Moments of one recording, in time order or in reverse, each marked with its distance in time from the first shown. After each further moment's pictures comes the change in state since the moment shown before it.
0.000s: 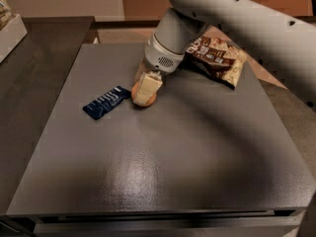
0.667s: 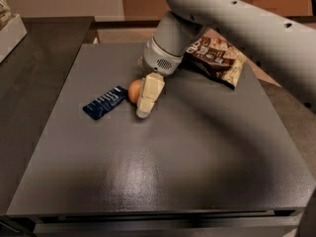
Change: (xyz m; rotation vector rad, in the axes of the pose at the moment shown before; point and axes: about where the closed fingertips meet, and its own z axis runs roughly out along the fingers) arm 0.001 -0.001 0.006 -0.001 -0.001 -0.001
